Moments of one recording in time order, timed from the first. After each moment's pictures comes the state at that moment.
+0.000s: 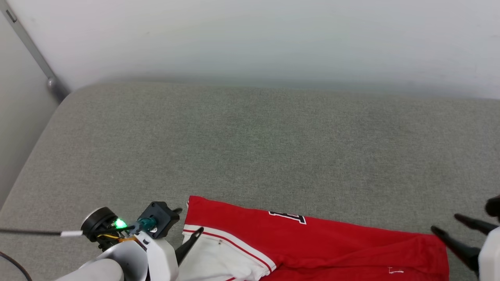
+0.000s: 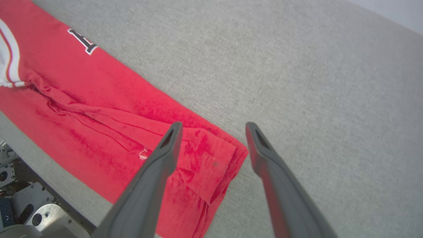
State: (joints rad) left arm -0.54 0.85 -1.17 -0.01 -0.80 0.11 0.11; right arm -0.09 -0.88 0.44 0.06 0.80 0.13 0.30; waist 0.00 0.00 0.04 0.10
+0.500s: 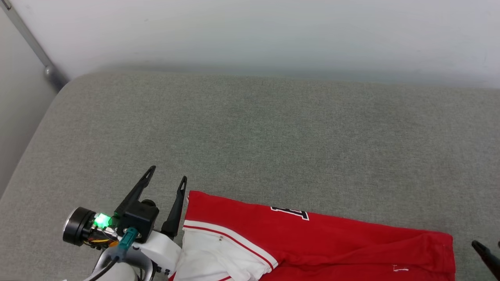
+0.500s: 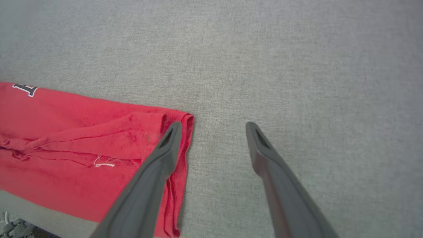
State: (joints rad) left arm -0.42 0.74 -0.98 0.01 -0.65 0.50 -0.26; right arm 0.13 -0.72 0.05 0.14 0.87 0.13 0.31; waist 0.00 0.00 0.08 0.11
